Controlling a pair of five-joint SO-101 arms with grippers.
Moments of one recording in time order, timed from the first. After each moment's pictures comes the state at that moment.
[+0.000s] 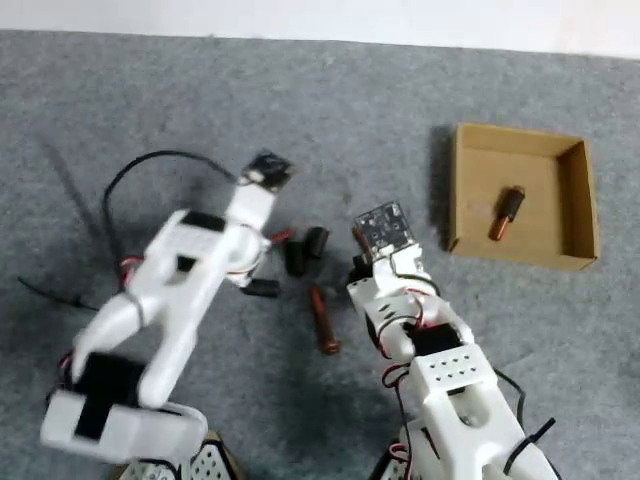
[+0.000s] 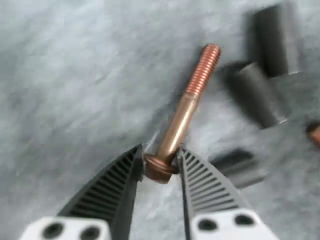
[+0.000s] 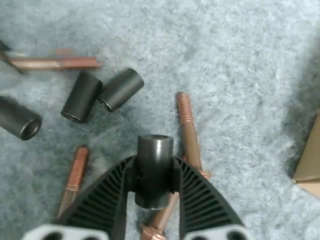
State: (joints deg) left arm 2.9 -6.3 40.4 45.4 -13.2; right arm -22.6 -47.6 75.6 21.9 12.2
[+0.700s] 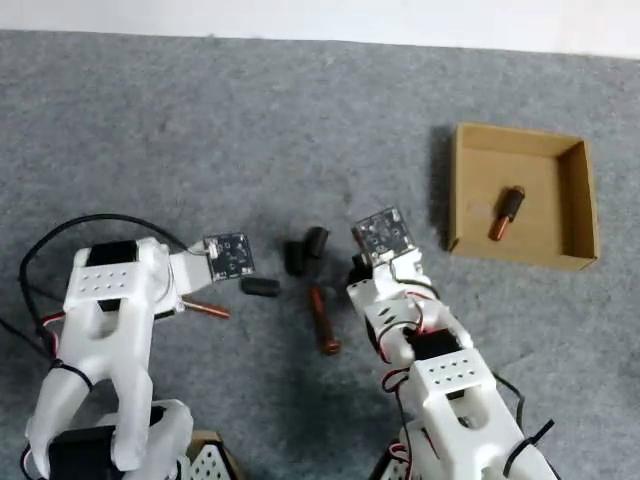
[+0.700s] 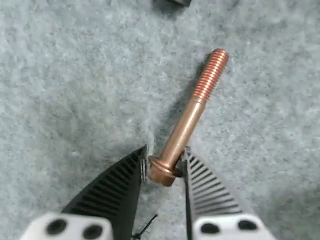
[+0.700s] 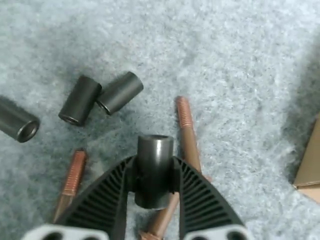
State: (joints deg) left arm -14.3 -25.8 51.1 61.8 -77.2; right arm -22.6 -47.6 78.5 16.8 12.7
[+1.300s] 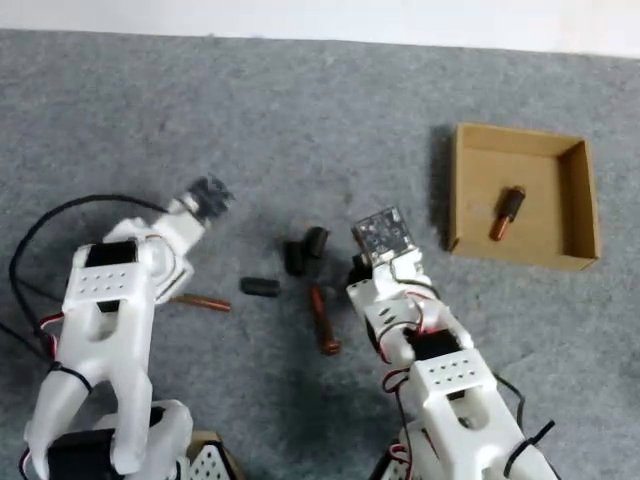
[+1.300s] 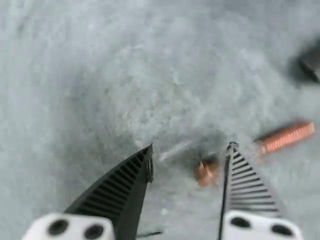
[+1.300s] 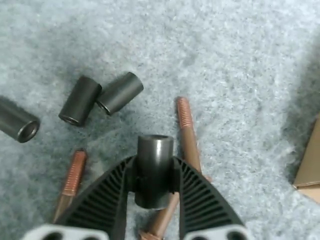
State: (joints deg) left arm -14.2 -26.4 51.1 48.7 -47.0; right arm -22.6 -47.6 78.5 16.8 12.7
